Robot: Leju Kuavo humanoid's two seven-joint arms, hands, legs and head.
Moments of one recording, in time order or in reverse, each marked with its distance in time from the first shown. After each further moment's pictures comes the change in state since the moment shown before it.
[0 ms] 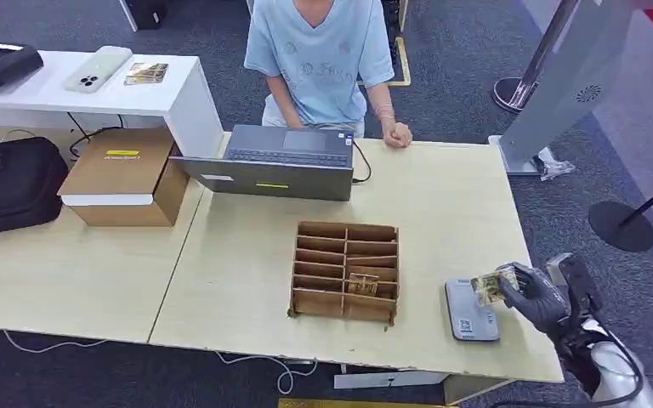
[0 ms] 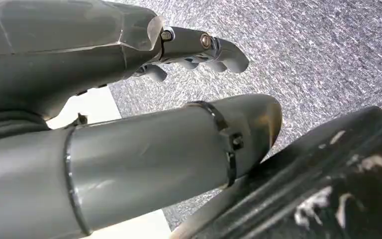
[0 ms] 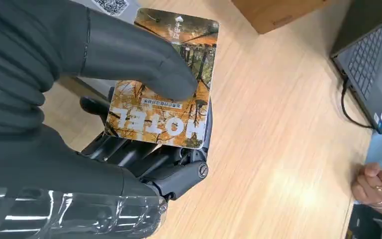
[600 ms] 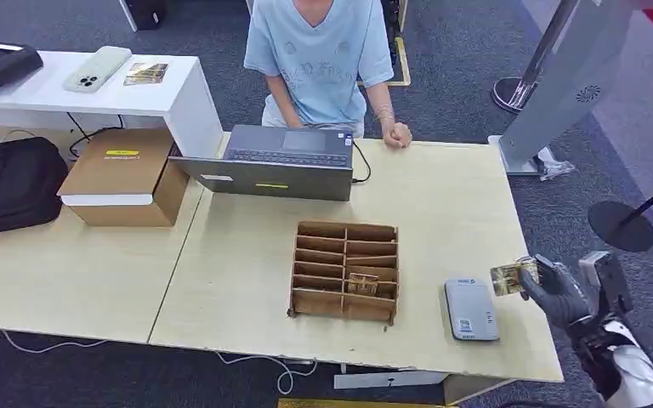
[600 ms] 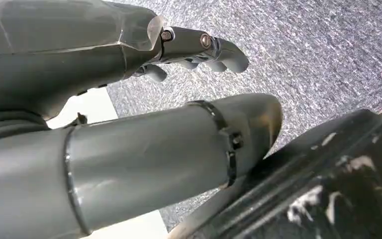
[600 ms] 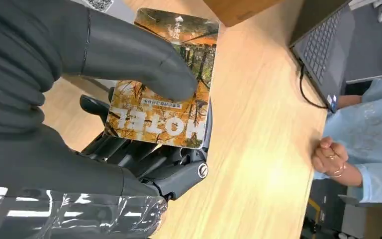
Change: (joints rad) left arm 0.000 0.000 -0.001 0.000 0.000 -0.003 -0.010; right arm 0.040 -0.008 -0.076 -0.072 -0.065 0.021 -0.005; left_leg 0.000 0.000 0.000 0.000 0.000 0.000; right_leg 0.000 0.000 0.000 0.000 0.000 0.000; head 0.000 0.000
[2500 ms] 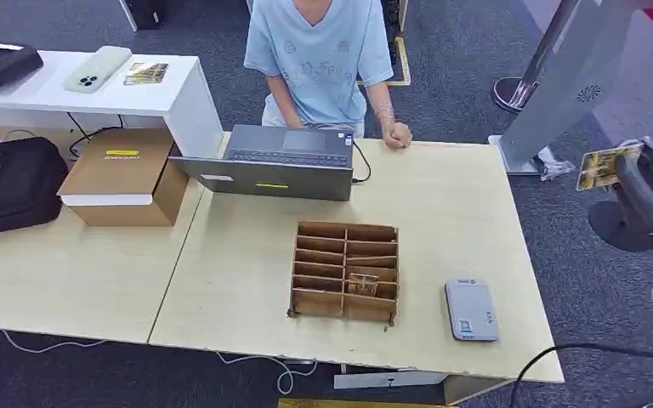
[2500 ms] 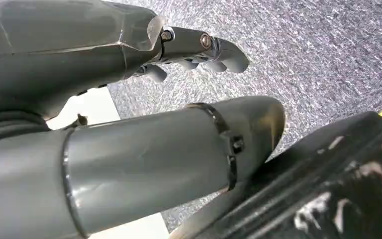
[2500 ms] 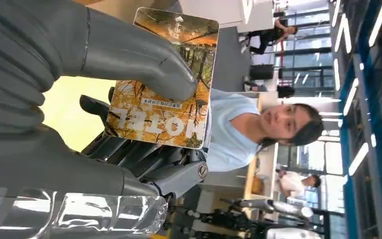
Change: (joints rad) left arm 0.001 0.003 -0.007 0.000 0.030 0.016 0.000; right arm -0.241 -0.170 -0.077 -0.160 -0.367 0.101 0.053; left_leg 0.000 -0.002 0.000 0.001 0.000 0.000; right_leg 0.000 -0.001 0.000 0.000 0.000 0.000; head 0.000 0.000
